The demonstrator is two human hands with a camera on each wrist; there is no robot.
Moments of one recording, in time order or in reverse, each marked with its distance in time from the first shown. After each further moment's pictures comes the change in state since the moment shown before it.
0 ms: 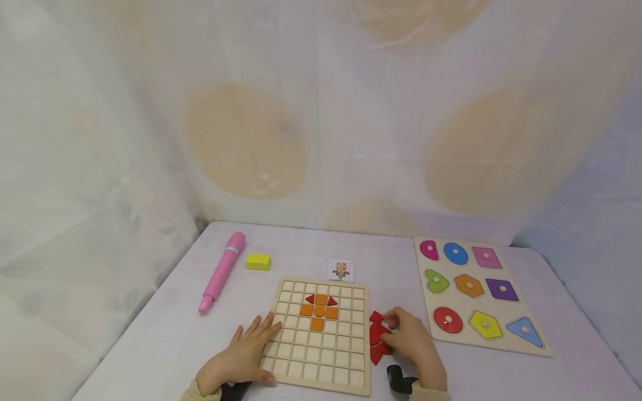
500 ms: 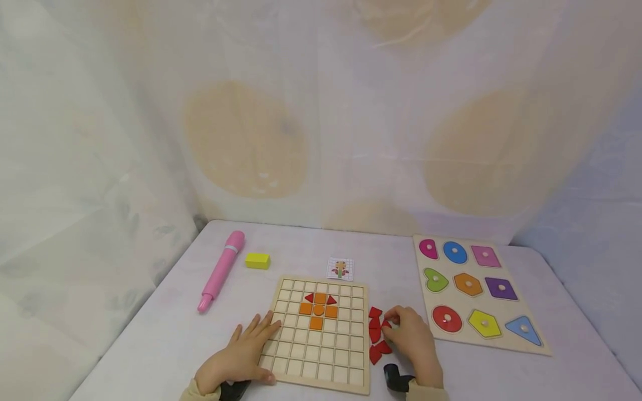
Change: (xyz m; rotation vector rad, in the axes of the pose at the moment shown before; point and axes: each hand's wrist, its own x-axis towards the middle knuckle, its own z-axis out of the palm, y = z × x) left_hand -0.001 0.002 -0.001 -0.007 -0.004 0.004; right_hand -0.001 -0.001 0.001 -0.122 0.067 -0.044
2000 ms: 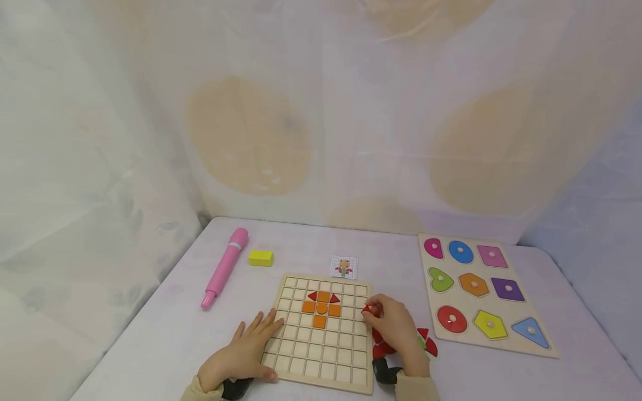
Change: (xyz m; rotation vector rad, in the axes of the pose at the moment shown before) left_hand -0.002 0.004 -0.004 0.016 0.011 0.003; right_hand 0.012 -0.034 0.012 0.133 0.039 -0.123
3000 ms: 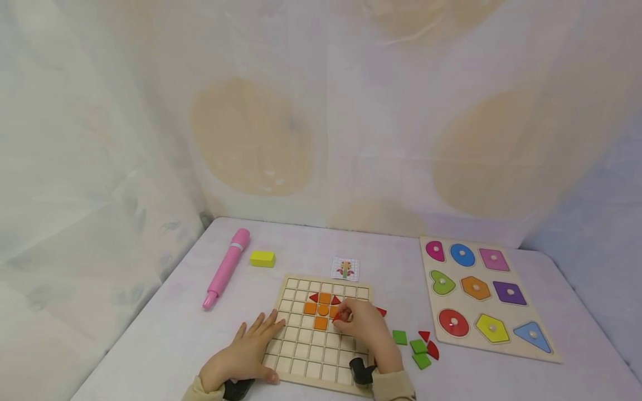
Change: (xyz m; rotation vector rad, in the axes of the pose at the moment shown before) left_hand 0.000 0.000 0.001 0.006 0.010 0.006; right_hand 0.007 -0.039 0.036 0.011 -0.134 -0.154
